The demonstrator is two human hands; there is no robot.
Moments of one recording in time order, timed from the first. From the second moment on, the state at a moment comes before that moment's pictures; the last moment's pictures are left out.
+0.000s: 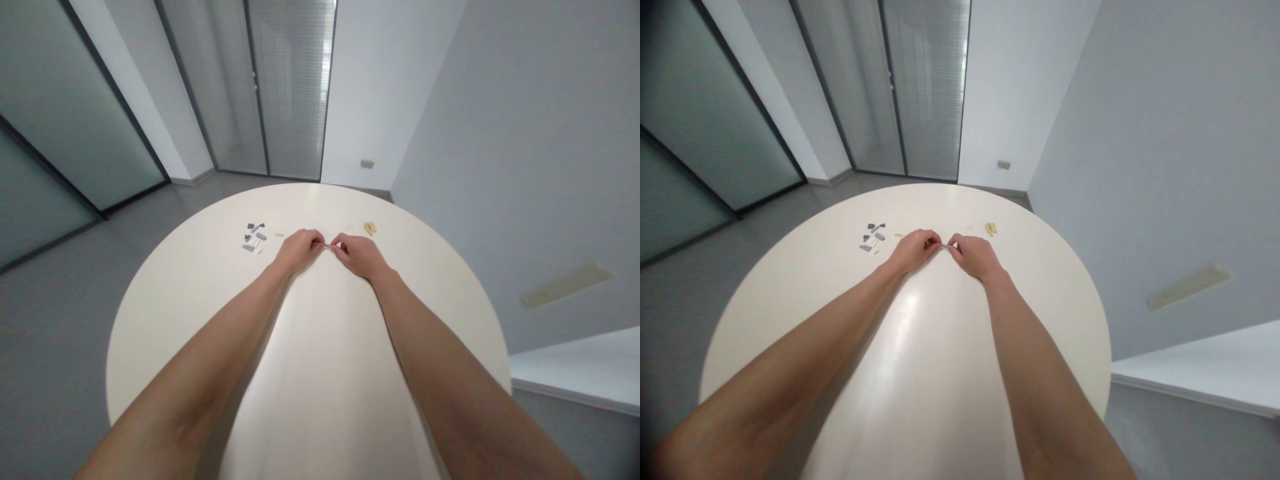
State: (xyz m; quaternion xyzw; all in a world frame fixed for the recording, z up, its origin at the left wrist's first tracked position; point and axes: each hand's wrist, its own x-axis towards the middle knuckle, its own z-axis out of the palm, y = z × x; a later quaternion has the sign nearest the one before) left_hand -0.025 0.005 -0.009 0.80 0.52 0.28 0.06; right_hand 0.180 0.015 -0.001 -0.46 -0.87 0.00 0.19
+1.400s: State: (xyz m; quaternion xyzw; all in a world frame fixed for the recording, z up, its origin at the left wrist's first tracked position) left_hand -0.022 0.007 -0.008 0.78 0.52 0.33 0.14; right_hand 0.182 0.024 -0.005 -0.45 -0.81 0.19 0.32
